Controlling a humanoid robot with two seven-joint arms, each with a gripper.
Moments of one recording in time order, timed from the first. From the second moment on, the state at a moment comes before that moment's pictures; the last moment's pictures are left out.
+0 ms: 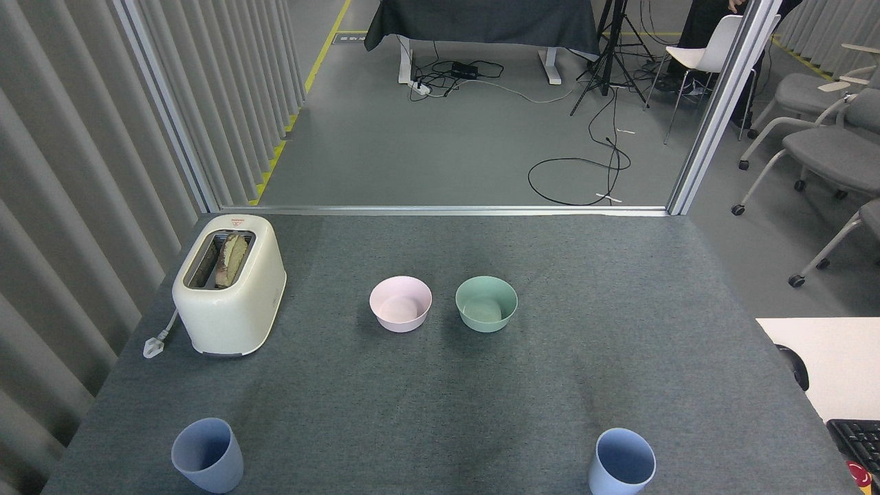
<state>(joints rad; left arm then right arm) 0.56 0.14 0.04 -1.55 -1.35 -0.07 0.53 0.63 0.00 -0.11 -1.63 1.57 -0.22 -0.51</state>
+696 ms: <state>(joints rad) 0.51 0.12 0.03 -1.55 -1.34 0.04 0.53 0.62 0.00 -0.10 -1.62 1.57 -0.22 -0.51</state>
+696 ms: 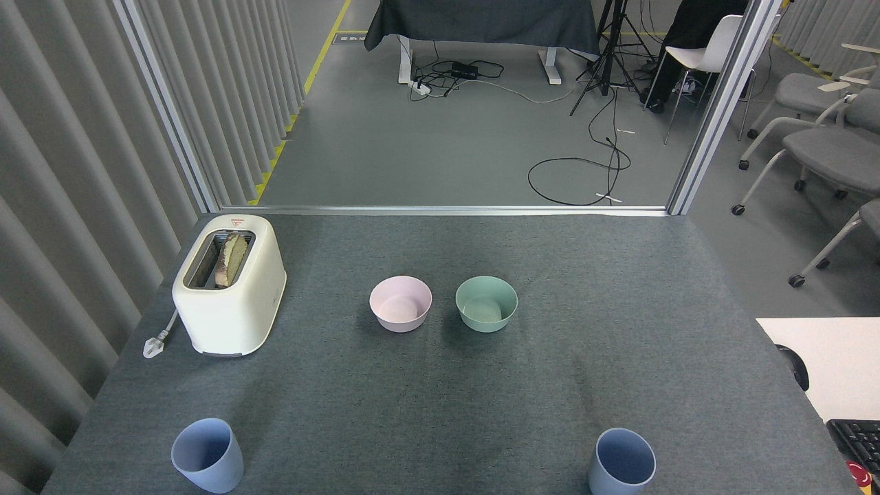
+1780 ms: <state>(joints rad) 0.28 0.07 0.00 -1.34 -1.34 0.11 0.49 0.62 0.00 -0.09 -1.60 1.57 -0.22 -0.51</state>
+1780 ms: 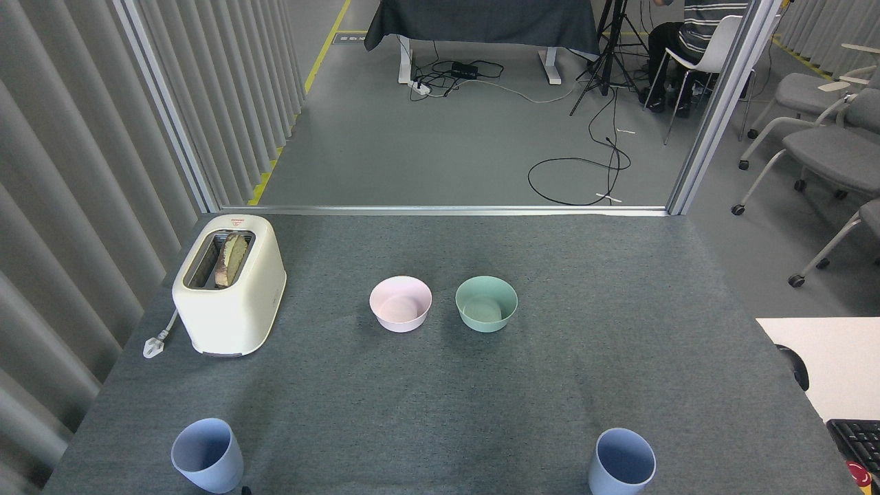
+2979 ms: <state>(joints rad) 0.11 0.08 0.00 -1.19 -1.33 0.10 0.47 0.62 0.00 -0.09 -1.60 1.57 -0.21 -0.51</state>
